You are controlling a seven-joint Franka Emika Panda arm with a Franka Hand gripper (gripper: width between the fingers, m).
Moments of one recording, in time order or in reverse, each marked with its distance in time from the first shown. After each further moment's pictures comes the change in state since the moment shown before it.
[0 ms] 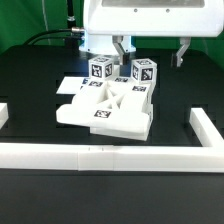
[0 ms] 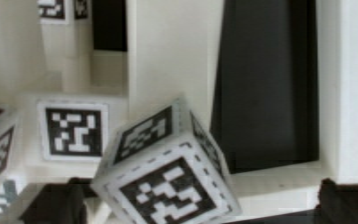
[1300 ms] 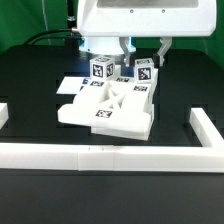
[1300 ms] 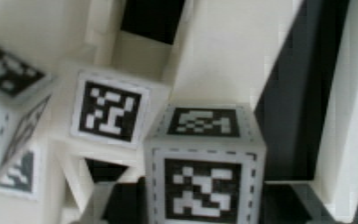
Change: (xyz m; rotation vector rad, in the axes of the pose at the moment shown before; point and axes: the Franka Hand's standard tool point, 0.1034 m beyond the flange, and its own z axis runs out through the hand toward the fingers) arm -0.003 0.008 0.001 0.002 -0.004 0.019
